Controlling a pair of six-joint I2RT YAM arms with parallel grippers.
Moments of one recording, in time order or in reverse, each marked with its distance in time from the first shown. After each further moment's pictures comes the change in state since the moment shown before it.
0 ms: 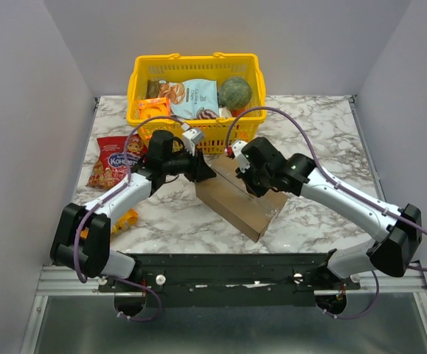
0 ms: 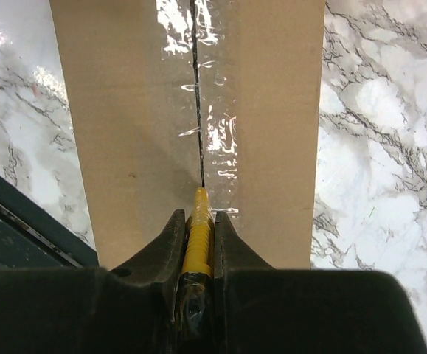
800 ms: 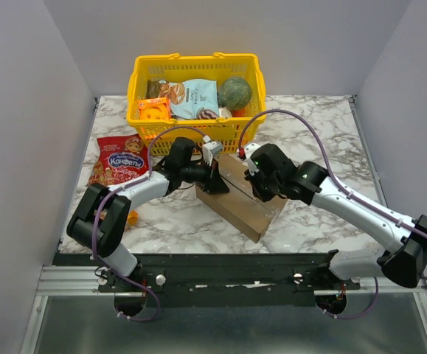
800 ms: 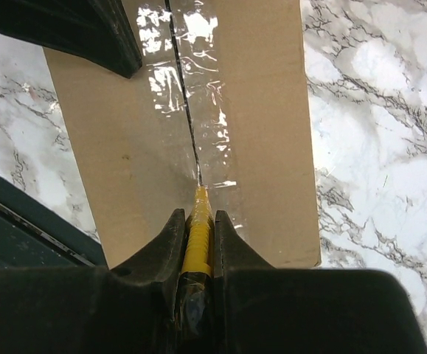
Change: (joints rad) left arm -0.128 0.184 0.018 0.050 0.093 -0.060; right arm 0.002 -0.111 -0.098 0.015 0.047 0.116
